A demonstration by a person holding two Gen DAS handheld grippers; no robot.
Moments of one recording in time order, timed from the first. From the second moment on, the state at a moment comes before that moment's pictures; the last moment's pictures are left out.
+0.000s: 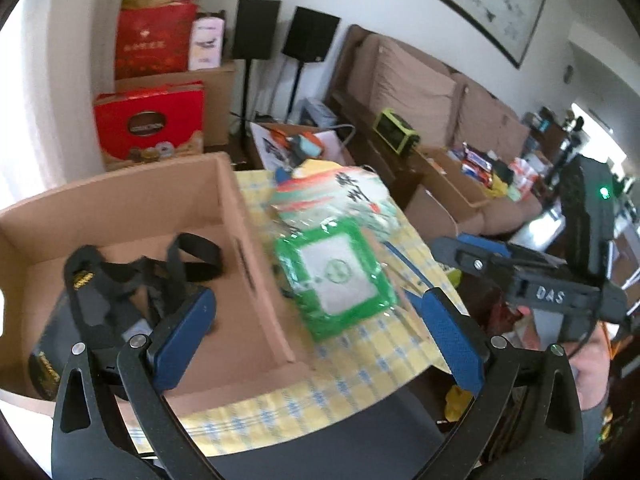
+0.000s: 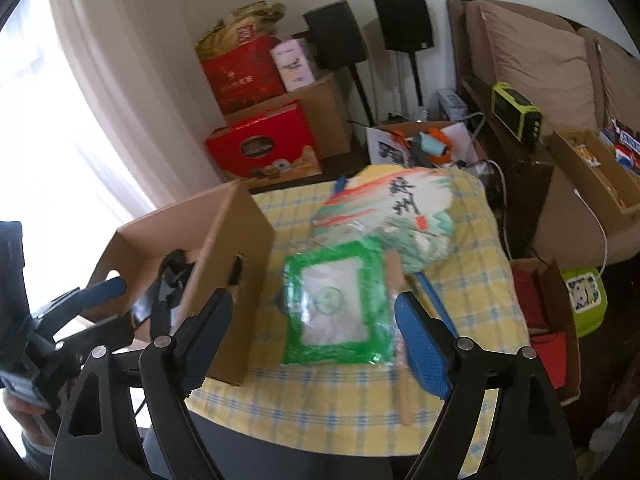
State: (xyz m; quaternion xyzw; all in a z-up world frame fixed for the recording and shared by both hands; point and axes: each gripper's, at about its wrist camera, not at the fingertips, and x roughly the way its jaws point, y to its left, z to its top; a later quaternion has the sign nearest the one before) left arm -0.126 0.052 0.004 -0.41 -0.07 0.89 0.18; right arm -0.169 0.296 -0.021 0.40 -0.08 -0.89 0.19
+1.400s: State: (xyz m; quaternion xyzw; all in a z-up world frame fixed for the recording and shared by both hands) left arm -0.136 0.164 -0.084 -0.42 -0.03 0.89 0.18; right arm -0.187 0.367 -0.102 0.44 -0.16 -0.86 0.19
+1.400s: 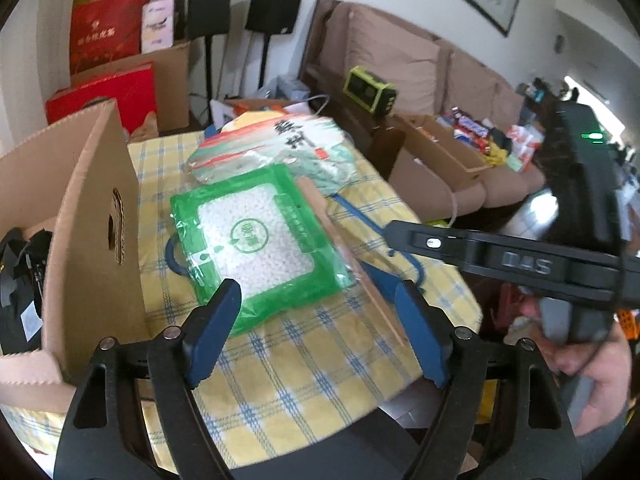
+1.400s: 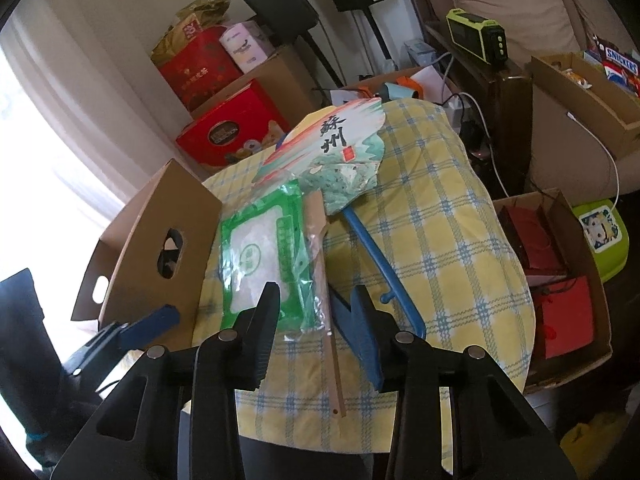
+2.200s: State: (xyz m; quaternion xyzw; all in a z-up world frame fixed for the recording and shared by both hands) left arm -0.199 0.153 -0.139 -0.46 -0.11 0.88 0.07; right arm -0.207 0.370 -0.110 0.45 -0.17 -0.86 0.19
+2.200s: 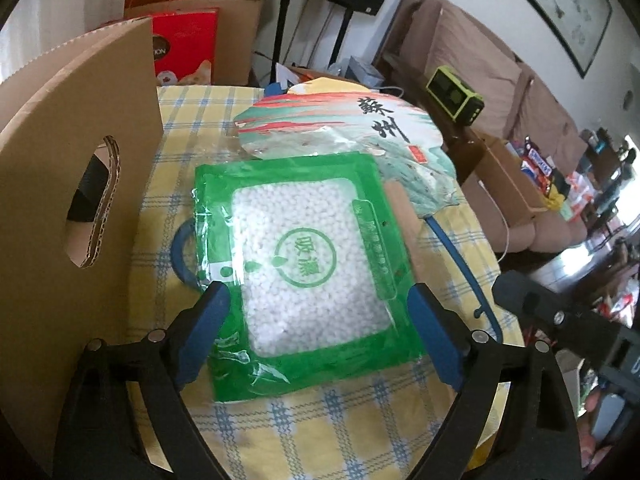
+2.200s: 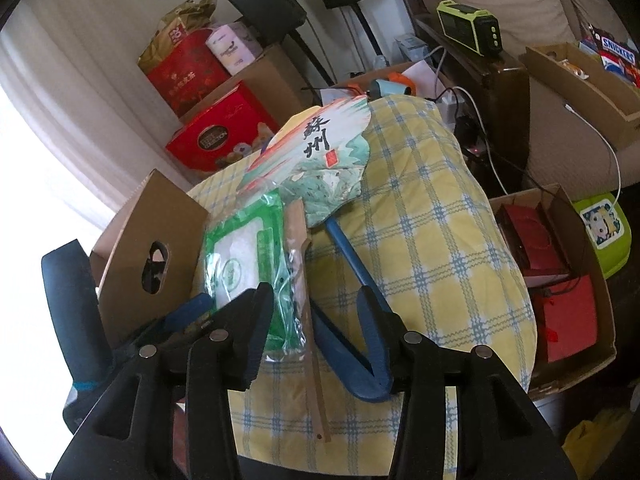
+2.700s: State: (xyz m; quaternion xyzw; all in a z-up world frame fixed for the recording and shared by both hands) left arm -0.195 0.157 -0.143 -0.47 -0.10 0.88 0.08; right arm -0.254 0.329 -0.110 0.47 -0.15 -0.84 0.23
